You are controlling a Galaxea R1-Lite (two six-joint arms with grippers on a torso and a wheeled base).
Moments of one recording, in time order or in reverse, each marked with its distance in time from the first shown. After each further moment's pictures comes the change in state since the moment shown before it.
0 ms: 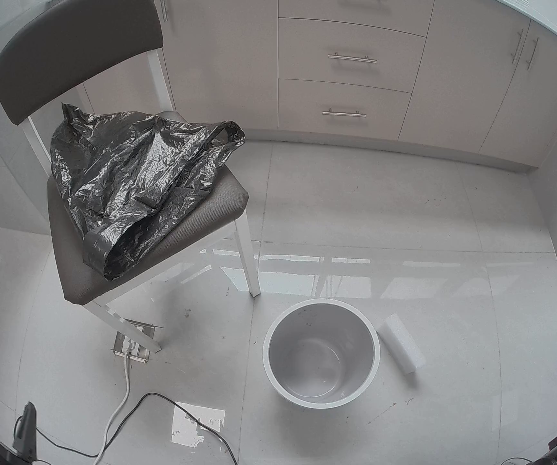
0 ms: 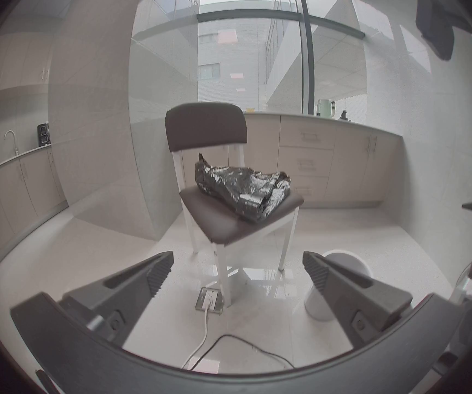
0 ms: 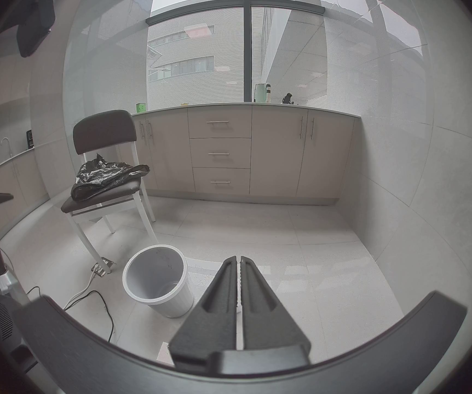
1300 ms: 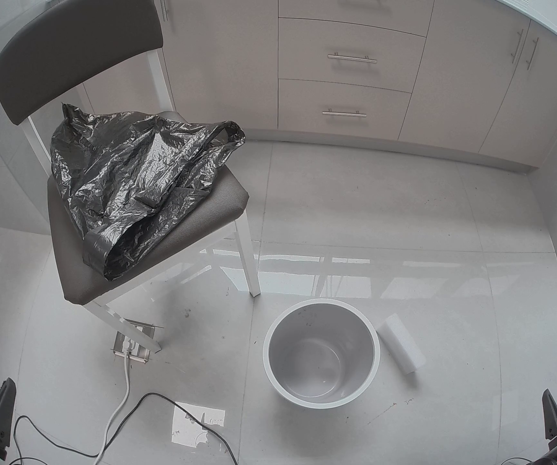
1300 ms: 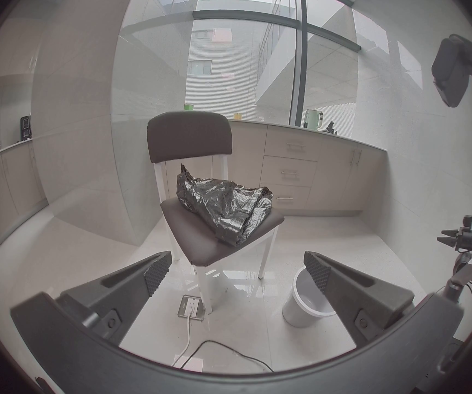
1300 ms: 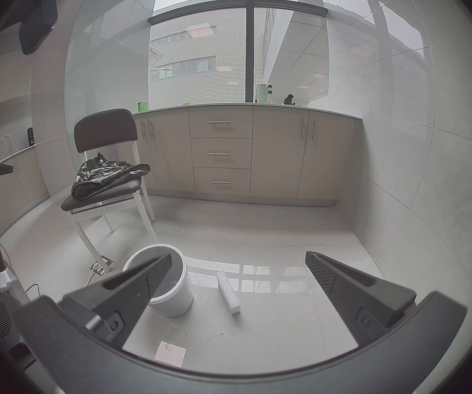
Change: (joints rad) left arm -0.034 0.206 -0.257 0.082 -0.077 -0.038; right arm -0.001 0.000 0.000 -0.001 0.003 -0.012
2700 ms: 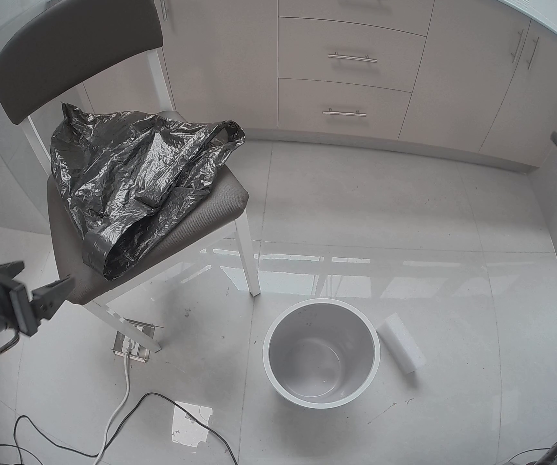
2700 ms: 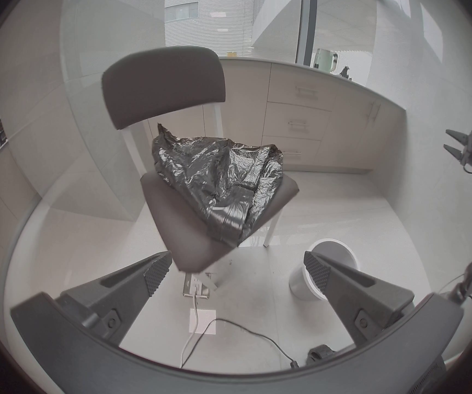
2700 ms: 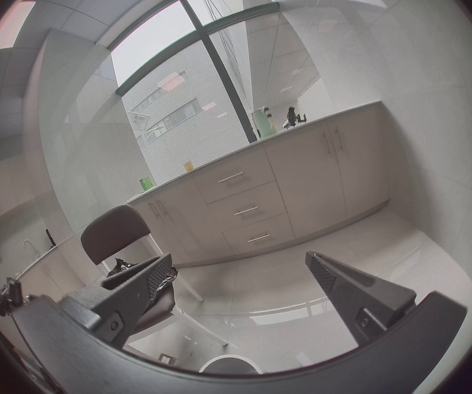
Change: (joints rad) left arm -0.161 0.798 -0.286 -0.169 0.160 0.042; right arm 0.187 1.037 -0.634 -0.601 -0.041 0.372
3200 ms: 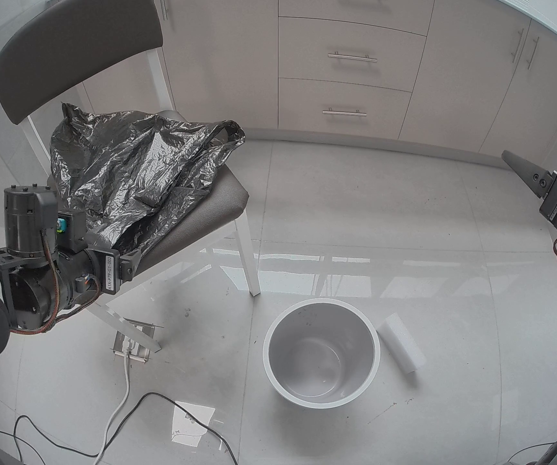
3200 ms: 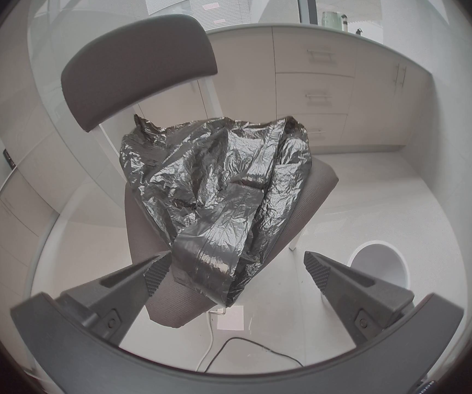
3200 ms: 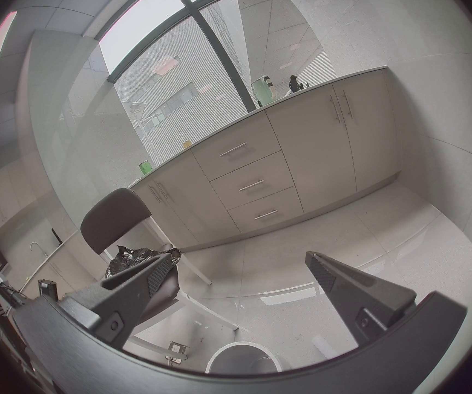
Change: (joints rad) left arm -0.133 0.493 -0.080 -0.346 0.271 0.031; right arm 0.096 0.176 0.044 -0.129 -0.041 0.037
